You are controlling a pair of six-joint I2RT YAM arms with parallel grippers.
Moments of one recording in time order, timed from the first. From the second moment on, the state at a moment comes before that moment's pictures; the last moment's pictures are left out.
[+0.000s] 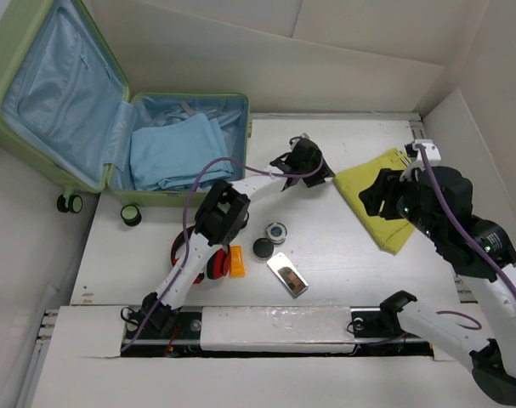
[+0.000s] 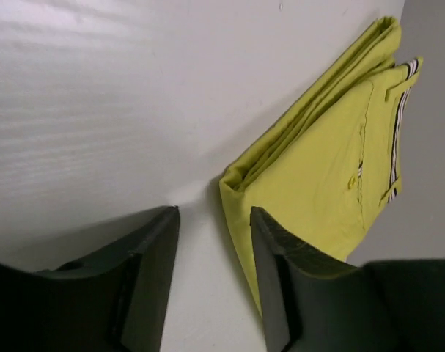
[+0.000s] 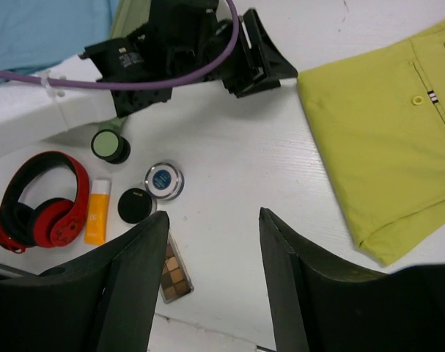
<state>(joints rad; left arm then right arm) -0.76 2.56 2.10 -0.17 0.11 -1.09 0.50 0.83 1.34 -0.95 0.19 0.35</state>
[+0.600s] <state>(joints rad) -0.77 2.64 2.24 -0.16 0.20 -1.10 0.50 0.85 1.33 -0.93 0.13 0.32</state>
